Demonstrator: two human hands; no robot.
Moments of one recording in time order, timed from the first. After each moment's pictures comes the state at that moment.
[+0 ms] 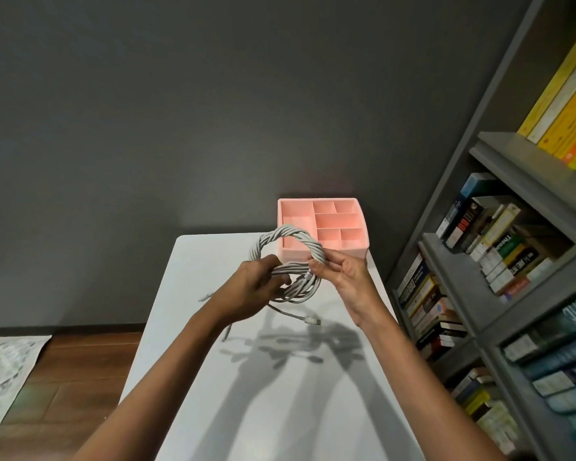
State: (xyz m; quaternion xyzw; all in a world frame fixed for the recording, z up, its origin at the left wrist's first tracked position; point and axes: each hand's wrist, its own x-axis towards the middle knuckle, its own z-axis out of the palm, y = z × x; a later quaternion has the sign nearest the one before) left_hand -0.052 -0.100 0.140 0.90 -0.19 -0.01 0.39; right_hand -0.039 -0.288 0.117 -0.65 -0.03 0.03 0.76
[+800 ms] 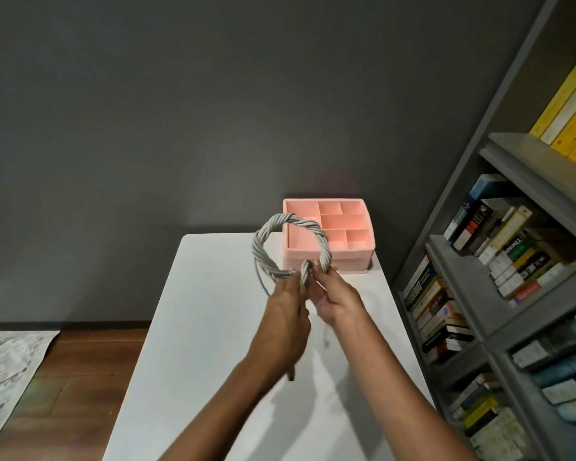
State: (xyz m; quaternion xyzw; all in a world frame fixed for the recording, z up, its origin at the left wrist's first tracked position) left_hand -0.098 -0.151 0.124 0.89 -0.09 0.06 0.44; right_hand -0.038 -0.251 0.114 -0.33 0.25 0.12 0.90
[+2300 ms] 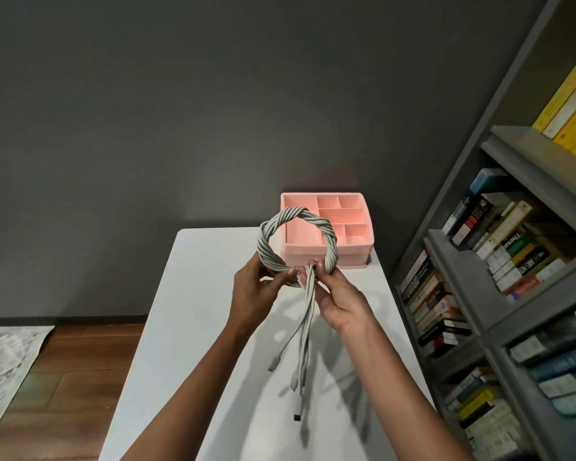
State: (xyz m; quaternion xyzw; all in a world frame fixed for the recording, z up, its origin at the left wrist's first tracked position) left_hand -0.044 -0.117 0.086 0.78 -0.05 0.12 0.61; right_hand -0.043 -0.256 0.112 -0.30 0.22 0.11 0.92
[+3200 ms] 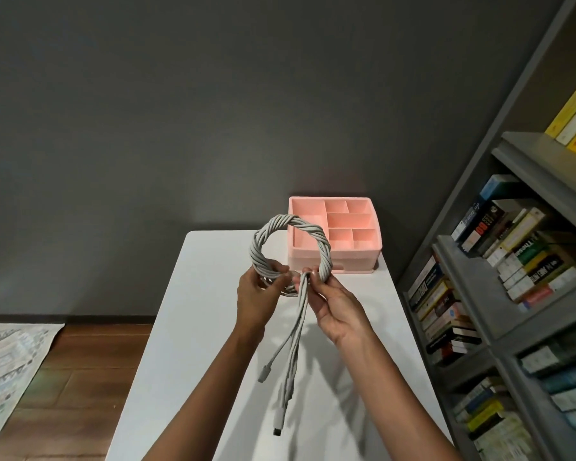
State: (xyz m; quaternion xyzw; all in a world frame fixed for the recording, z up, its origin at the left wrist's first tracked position) left_hand -0.046 -0.118 0.083 0.70 0.09 0.09 0.70; right_hand -0.056 -0.241 0.119 -0.32 0.20 0.13 0.92
